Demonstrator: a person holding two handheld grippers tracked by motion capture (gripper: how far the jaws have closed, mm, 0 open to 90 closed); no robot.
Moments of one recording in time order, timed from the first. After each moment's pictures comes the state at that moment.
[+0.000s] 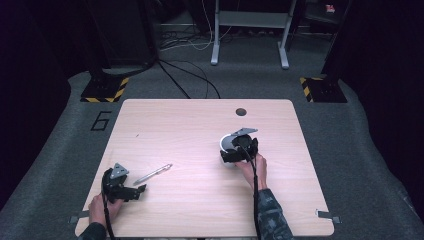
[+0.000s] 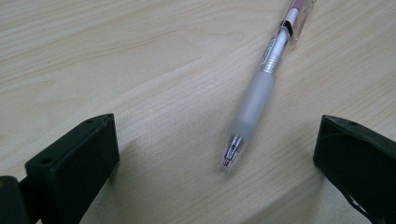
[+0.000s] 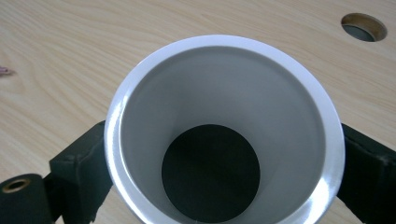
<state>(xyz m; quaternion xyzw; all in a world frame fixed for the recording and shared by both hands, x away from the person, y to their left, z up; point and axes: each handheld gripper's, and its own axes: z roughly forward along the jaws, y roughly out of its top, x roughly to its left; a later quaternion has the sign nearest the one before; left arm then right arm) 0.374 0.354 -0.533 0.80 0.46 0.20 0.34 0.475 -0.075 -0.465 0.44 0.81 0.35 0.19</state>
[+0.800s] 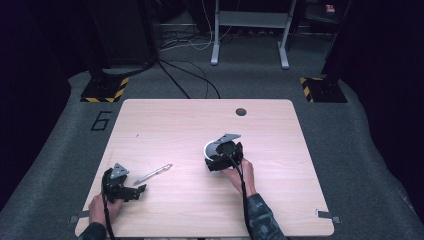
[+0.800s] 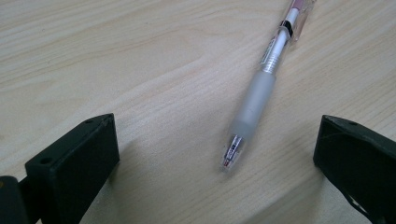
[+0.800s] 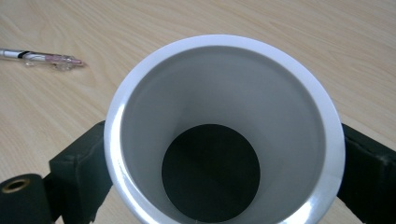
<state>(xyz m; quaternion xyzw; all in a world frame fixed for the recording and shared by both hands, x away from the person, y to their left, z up) 0.374 0.354 -0.533 0.80 0.46 0.20 0.34 0.454 -0.030 -0.465 0.38 0.83 0.36 0.17</state>
